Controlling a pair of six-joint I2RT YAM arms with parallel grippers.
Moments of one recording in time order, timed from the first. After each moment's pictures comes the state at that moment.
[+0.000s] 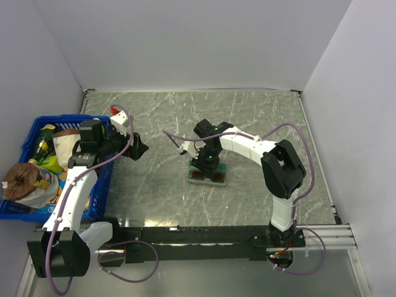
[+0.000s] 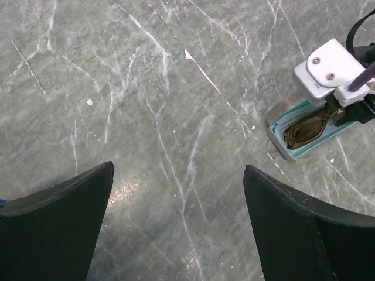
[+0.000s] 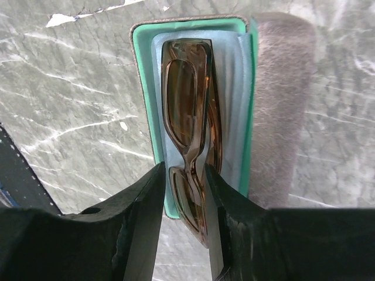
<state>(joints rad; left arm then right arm) 0.02 1.04 0.84 -0.33 0.63 0.20 0.70 1.89 1.42 -0.94 -0.35 -0.61</state>
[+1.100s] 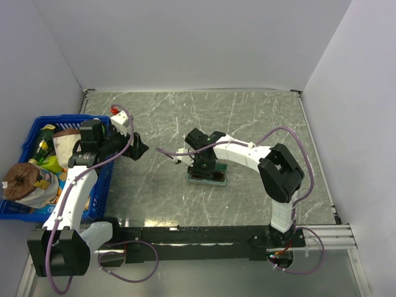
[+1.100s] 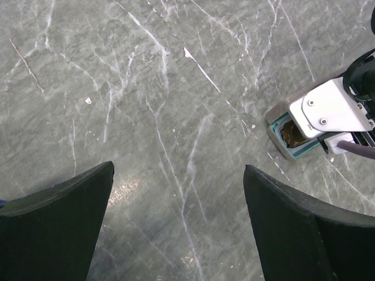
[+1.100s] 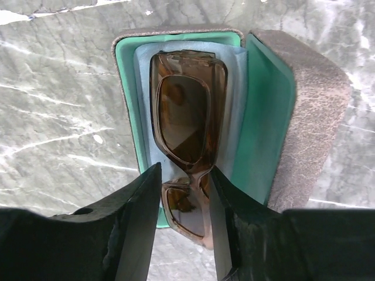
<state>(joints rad) 0.02 1.04 0.84 -0.33 0.63 0.21 0.81 1.87 1.36 -0.84 -0.13 -0.60</state>
